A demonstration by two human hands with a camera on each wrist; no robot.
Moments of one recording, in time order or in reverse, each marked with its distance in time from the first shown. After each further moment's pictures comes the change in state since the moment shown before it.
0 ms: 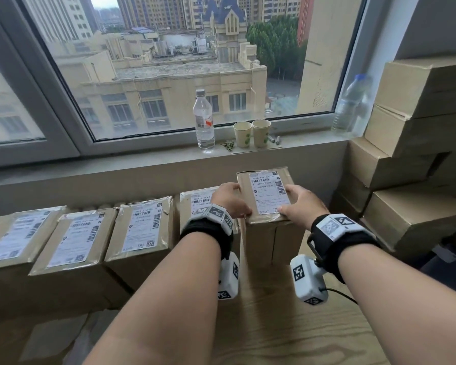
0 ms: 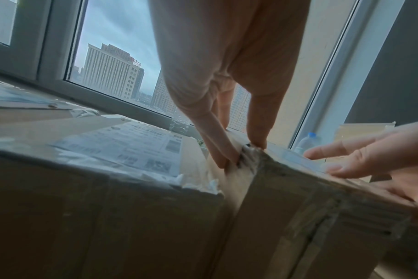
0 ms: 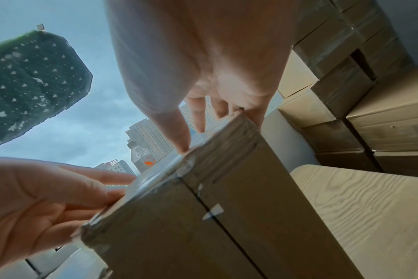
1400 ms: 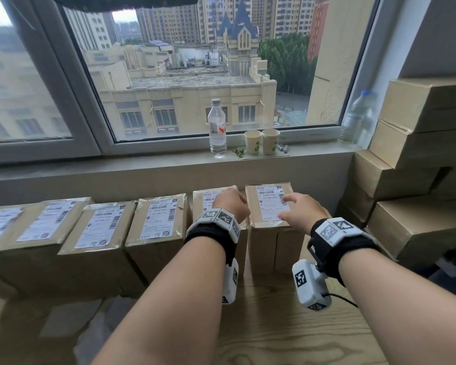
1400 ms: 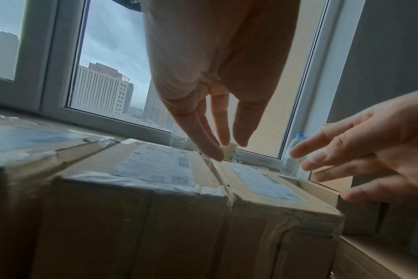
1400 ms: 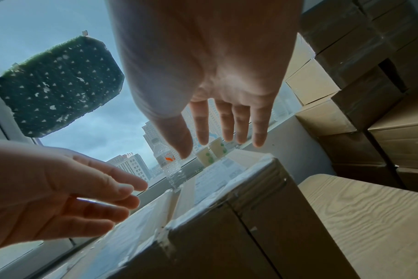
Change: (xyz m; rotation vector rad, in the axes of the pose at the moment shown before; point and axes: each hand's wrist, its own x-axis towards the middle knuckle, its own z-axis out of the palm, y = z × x) left_hand -0.049 -0.003 -0.015 0.308 0.116 0.077; right_hand -0.034 -0.019 -0.001 -0.093 -0.049 -0.021
